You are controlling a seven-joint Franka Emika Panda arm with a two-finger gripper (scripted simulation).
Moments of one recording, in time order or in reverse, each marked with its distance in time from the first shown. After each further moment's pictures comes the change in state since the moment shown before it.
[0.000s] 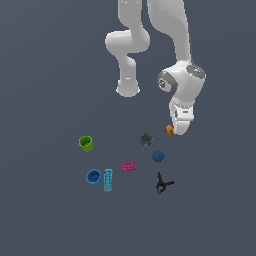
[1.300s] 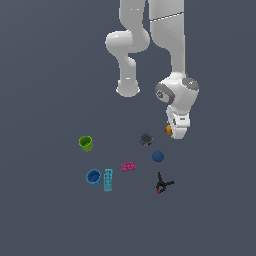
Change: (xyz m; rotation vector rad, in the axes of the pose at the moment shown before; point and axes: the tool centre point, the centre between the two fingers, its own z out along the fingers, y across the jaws) arm 0.007 -0.014 0.056 0.007 0.006 -0.072
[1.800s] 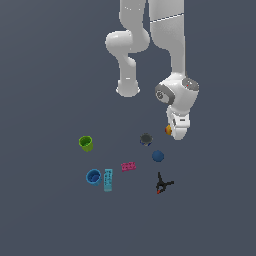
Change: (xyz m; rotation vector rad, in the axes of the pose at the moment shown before) arm 0.000 0.001 0.002 -0.002 0.000 0.000
